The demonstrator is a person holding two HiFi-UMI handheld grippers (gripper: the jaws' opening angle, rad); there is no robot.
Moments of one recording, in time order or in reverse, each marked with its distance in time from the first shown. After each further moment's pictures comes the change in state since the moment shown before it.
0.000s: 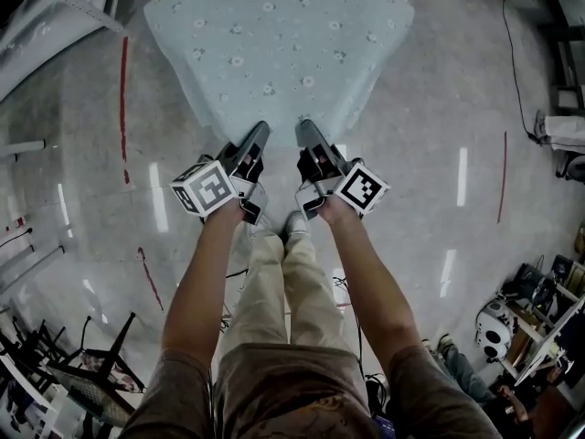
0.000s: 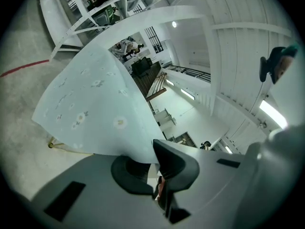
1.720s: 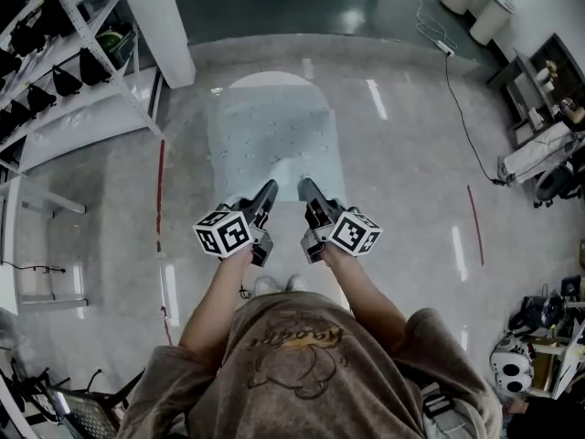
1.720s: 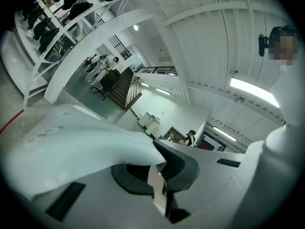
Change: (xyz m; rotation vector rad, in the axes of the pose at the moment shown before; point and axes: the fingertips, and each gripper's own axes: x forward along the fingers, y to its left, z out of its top) left arm -0.109 -0.295 0.041 0.354 -0.028 -0.116; right arm -0.128 0.275 0.061 -0.307 -0.063 0.066
